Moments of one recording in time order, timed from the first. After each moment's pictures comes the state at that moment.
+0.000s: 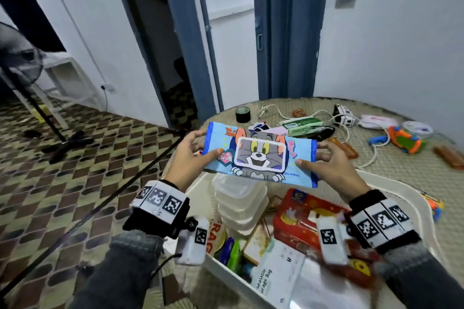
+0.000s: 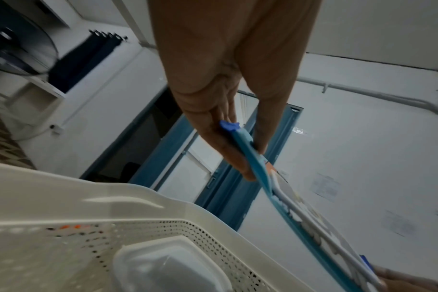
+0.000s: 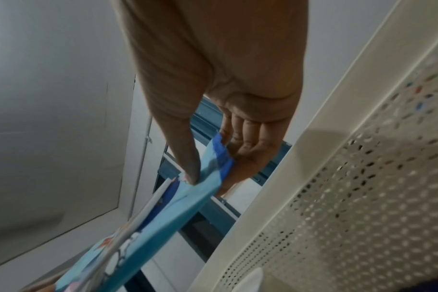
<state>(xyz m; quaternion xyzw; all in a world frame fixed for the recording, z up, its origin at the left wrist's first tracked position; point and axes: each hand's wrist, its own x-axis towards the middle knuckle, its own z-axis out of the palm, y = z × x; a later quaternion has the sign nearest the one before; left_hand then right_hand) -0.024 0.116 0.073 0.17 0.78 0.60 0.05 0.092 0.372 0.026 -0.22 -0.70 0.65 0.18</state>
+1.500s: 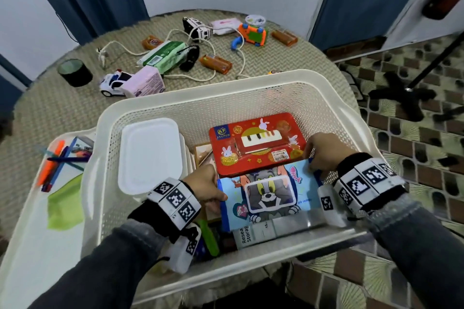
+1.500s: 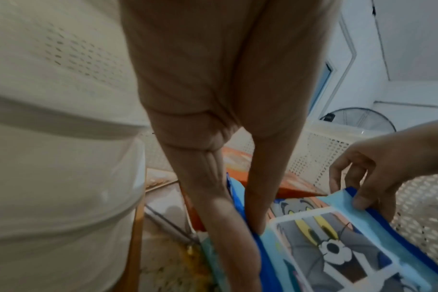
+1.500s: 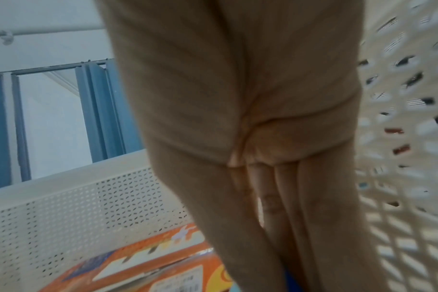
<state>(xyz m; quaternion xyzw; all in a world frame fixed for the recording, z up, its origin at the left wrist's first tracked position) -0.036 0.211 -0.081 0.44 0.71 0.07 0.55 0.204 0.328 -0.031 -0.60 -0.73 0.28 -0.13</state>
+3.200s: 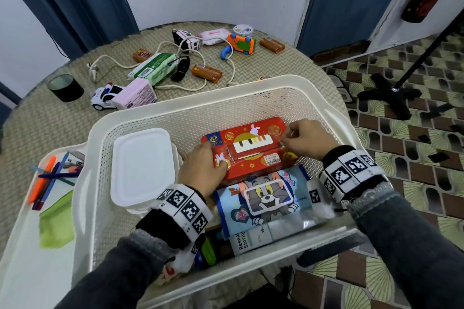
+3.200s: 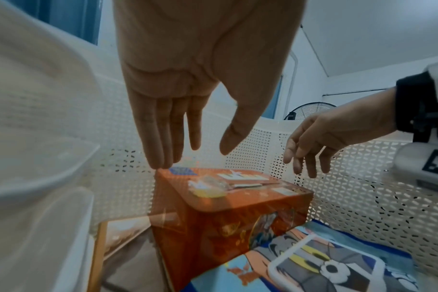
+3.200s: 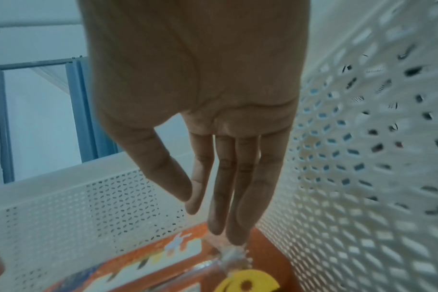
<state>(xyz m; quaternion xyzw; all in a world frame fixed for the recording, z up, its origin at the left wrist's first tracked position) -0.015 0.228 -0.056 0.55 0.77 0.22 0.24 0.193 0.340 -0.030 -0.57 -0.74 0.34 0.08</state>
